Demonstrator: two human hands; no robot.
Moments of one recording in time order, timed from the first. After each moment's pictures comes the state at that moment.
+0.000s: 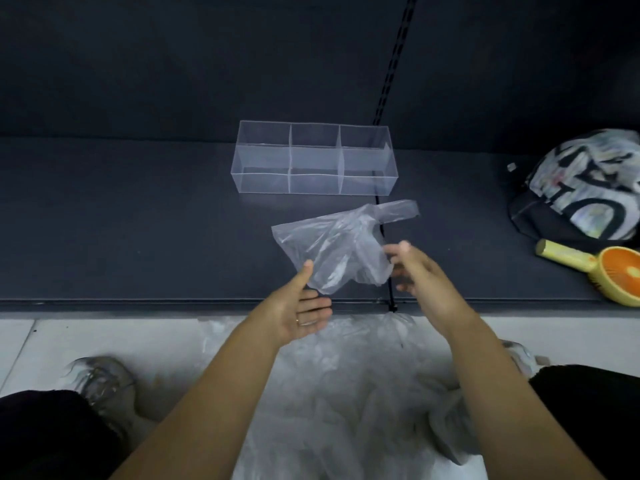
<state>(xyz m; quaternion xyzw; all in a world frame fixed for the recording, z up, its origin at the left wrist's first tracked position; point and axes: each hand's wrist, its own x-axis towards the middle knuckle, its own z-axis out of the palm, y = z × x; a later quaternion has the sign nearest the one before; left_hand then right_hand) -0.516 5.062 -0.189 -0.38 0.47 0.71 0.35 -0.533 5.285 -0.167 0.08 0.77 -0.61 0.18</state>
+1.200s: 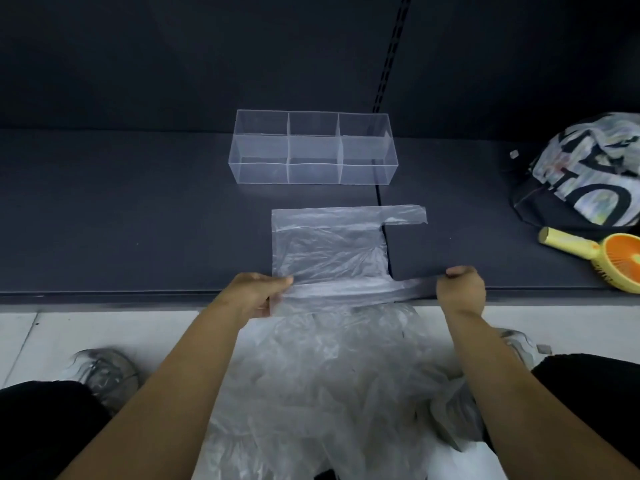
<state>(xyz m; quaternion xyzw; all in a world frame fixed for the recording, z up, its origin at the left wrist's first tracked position) -0.520 5.008 -0.211 -0.34 0.70 0.56 0.29 -0.537 5.332 -0.232 0.40 0.86 -0.32 0.00</state>
